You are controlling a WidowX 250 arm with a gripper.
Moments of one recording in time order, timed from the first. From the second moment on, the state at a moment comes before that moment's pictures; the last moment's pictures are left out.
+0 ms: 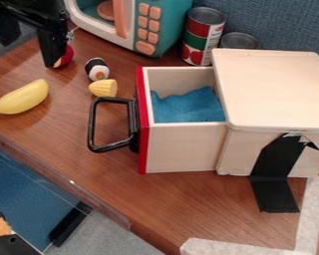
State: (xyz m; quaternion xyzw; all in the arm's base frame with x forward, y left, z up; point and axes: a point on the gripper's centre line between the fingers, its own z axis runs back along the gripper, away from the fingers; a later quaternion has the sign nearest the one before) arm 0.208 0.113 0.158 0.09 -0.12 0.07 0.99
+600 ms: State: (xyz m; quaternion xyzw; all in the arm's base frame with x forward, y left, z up) arm 0.229 0.173 0.101 0.14 -0.09 0.08 0.98
